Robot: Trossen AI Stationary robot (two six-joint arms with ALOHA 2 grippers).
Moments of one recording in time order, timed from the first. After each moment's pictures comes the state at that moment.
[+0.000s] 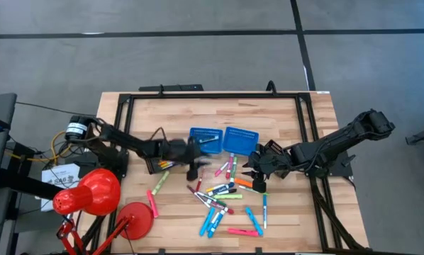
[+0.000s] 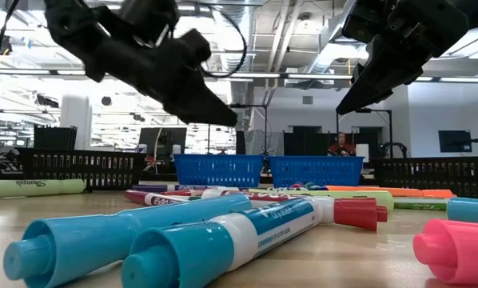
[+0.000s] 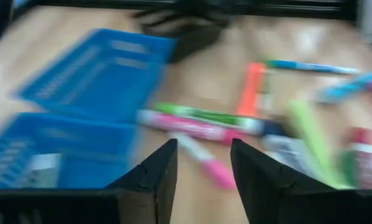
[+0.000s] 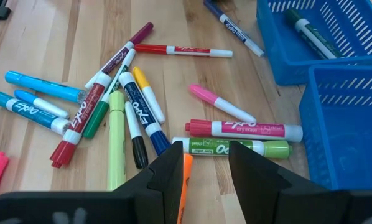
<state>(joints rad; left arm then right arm) -0.09 1.60 0.63 0.54 -0.06 -0.02 0.30 1.27 0.67 -0.17 0.23 0.30</state>
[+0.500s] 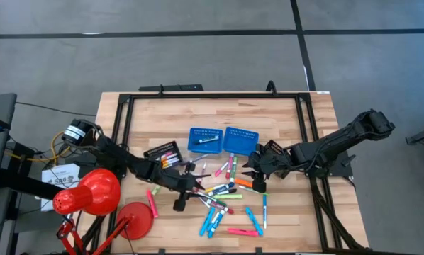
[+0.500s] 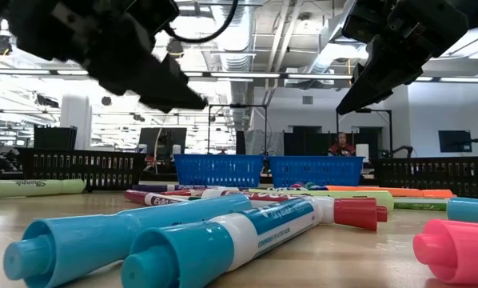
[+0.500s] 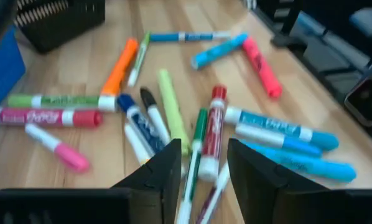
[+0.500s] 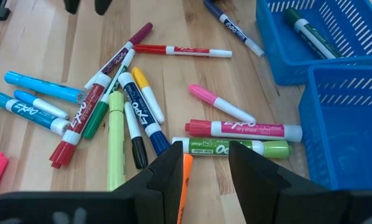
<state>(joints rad) -0.40 1.60 0.63 0.49 -0.11 -0.06 0.30 1.27 0.67 -0.17 0.23 0.31</state>
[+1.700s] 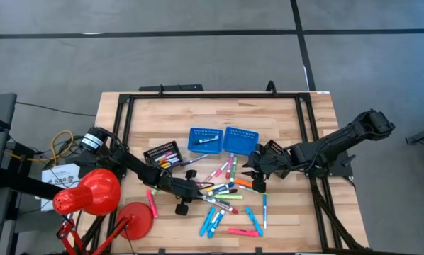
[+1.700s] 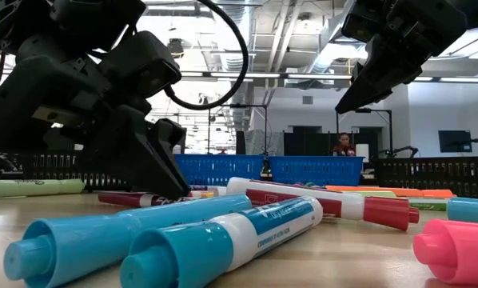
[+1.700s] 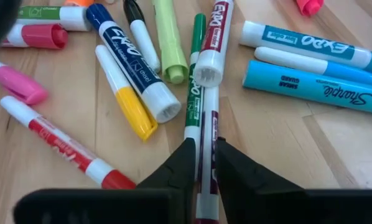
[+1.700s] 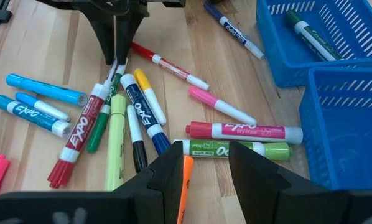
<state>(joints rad) -0.43 1.84 0.63 0.49 -0.13 -0.09 0.30 1.27 0.67 -0.16 0.24 0.30</state>
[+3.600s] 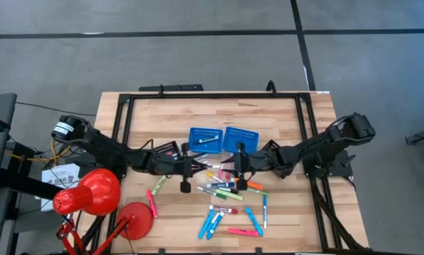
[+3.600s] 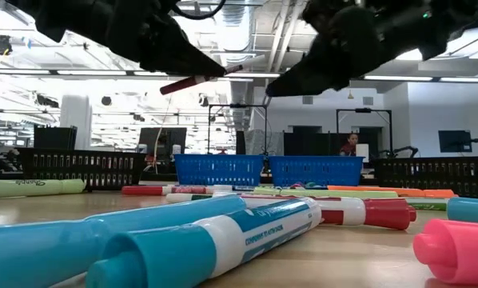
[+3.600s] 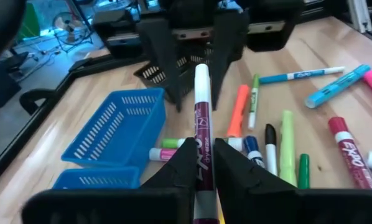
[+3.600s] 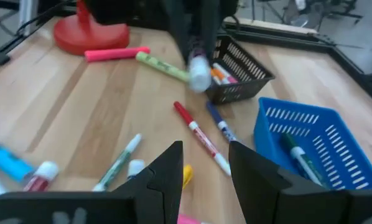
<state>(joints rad) -0.31 1.45 0.62 0.48 -0.38 0.18 0.22 1.54 0.67 0.45 0.23 -0.09</state>
